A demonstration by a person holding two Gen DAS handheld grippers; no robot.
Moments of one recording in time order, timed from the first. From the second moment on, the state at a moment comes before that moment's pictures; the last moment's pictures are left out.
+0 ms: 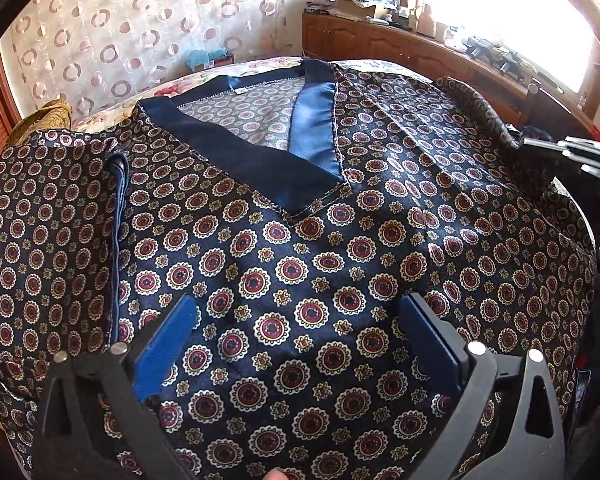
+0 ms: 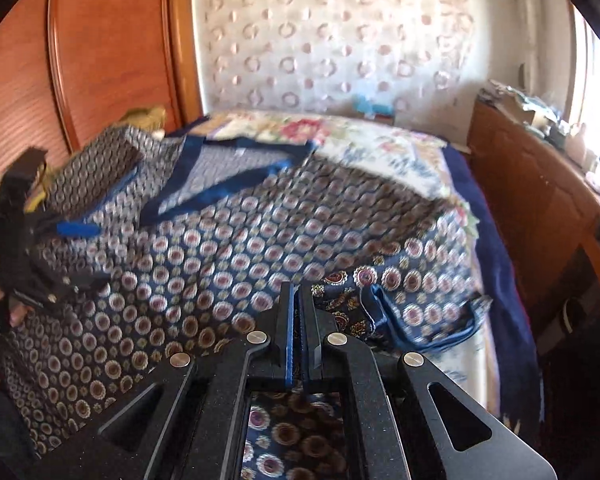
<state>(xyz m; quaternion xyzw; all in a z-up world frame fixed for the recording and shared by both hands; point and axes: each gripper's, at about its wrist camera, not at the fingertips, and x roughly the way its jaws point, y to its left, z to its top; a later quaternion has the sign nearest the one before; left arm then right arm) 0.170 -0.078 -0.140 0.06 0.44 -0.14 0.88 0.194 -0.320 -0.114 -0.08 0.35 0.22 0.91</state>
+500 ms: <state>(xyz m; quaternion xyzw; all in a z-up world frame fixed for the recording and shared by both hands) 0.165 -0.075 -0.136 0.06 0.44 -0.14 0.89 0.180 -0.375 -0.088 -0.04 0.33 0.17 0.93</state>
